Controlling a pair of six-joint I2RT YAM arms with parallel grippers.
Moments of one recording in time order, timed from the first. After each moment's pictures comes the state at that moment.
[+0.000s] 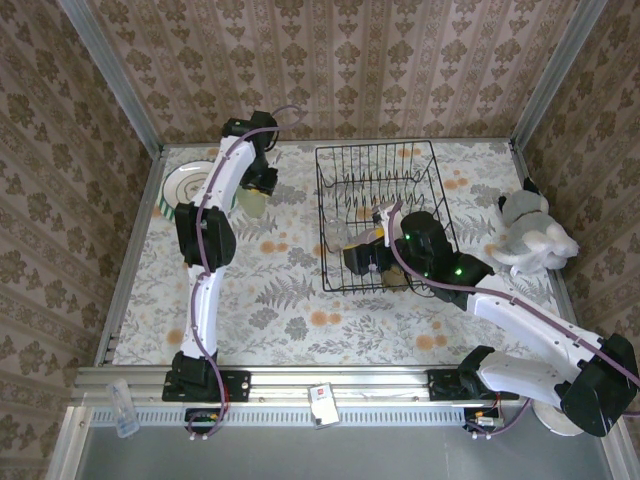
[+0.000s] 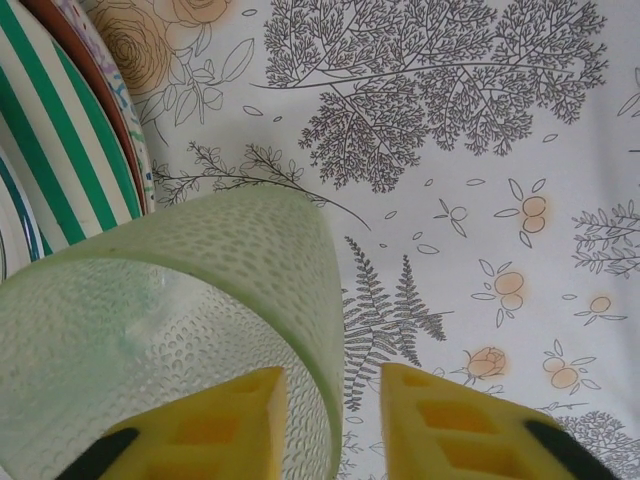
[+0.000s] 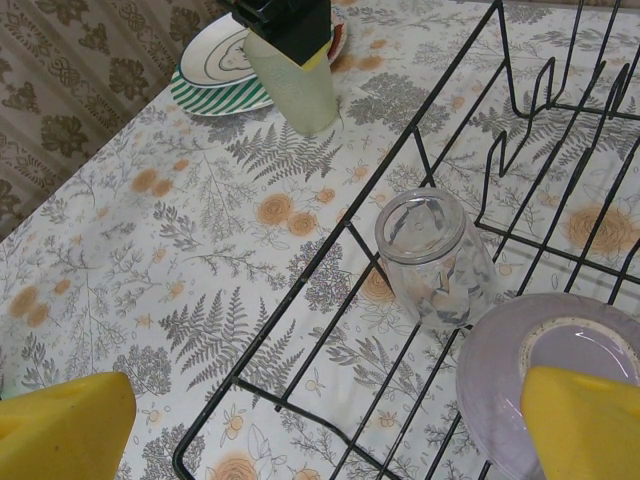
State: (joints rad) left arm -0.32 2.41 2.45 -1.45 -0.08 0.02; right arm 0.65 1.07 0.82 -0.24 -0.11 0.25
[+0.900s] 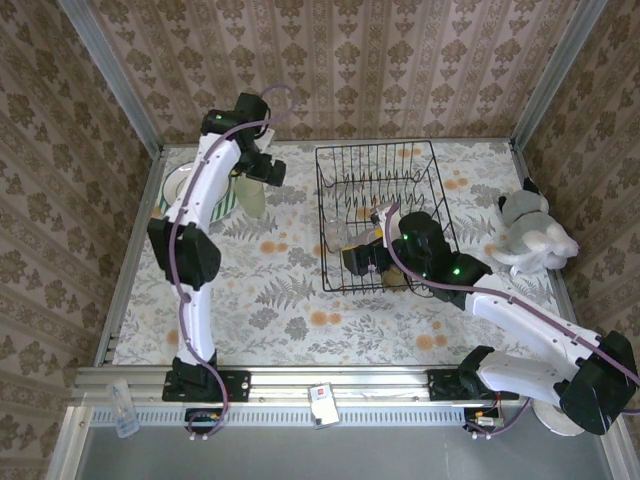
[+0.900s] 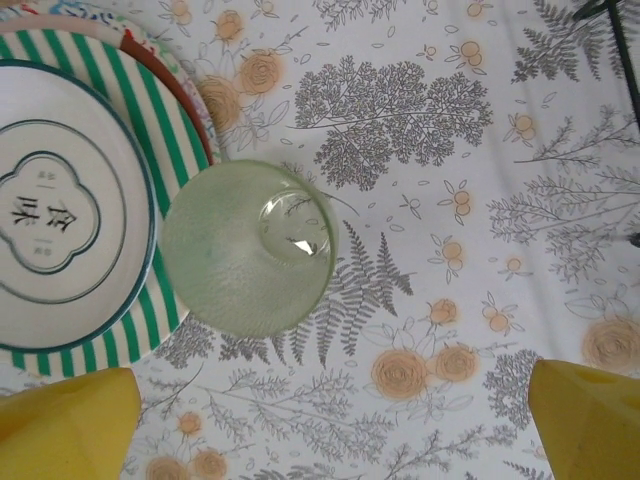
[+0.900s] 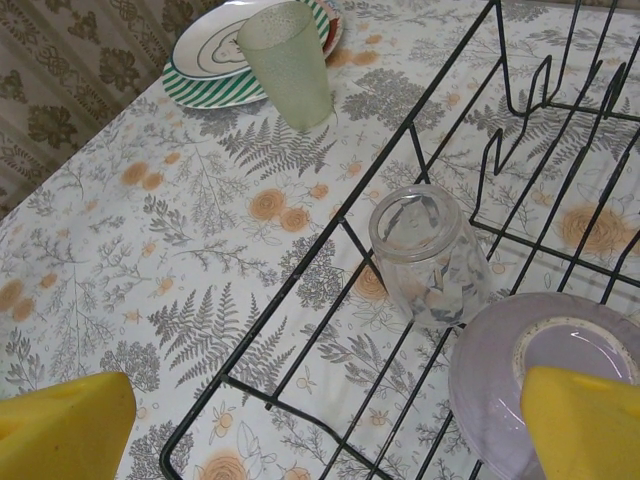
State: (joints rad) left arm -0.35 2.07 2.25 -1.36 -0.10 0.02; right arm 0.65 1.08 0.82 -0.24 -0.09 0.23
